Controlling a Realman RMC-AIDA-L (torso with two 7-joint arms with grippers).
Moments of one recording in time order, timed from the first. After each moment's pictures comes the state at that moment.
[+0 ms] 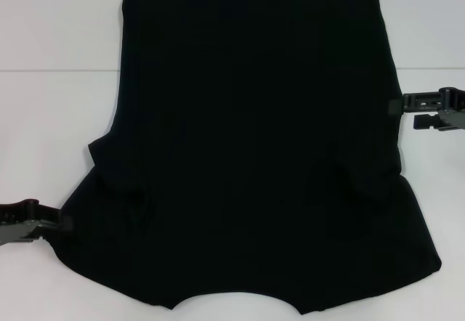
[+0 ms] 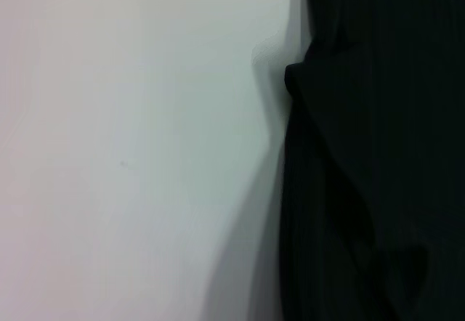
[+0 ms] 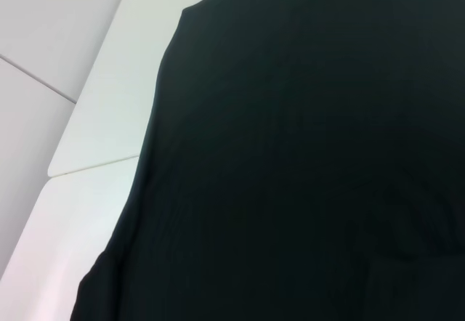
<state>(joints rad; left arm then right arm) -0.59 -2.00 0.30 0.80 2.70 1.57 -2.44 0.73 1.89 -0.60 -0.66 -2.30 -1.41 2.43</state>
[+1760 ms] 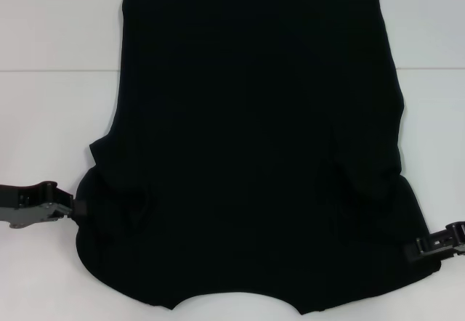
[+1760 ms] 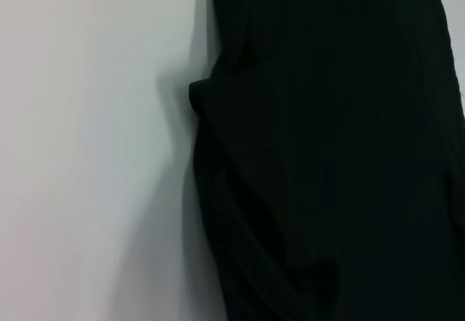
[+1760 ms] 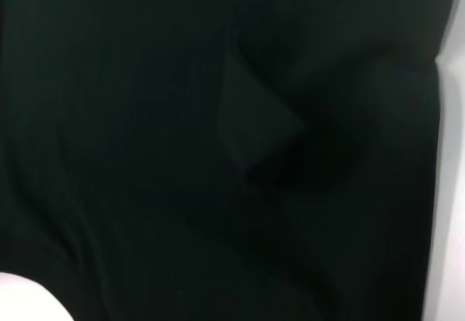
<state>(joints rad) -0.62 -1.99 0.30 0.77 2.63 1.62 -2.41 0.65 1.94 -0.71 -0.70 -2.60 -1.57 2.40</state>
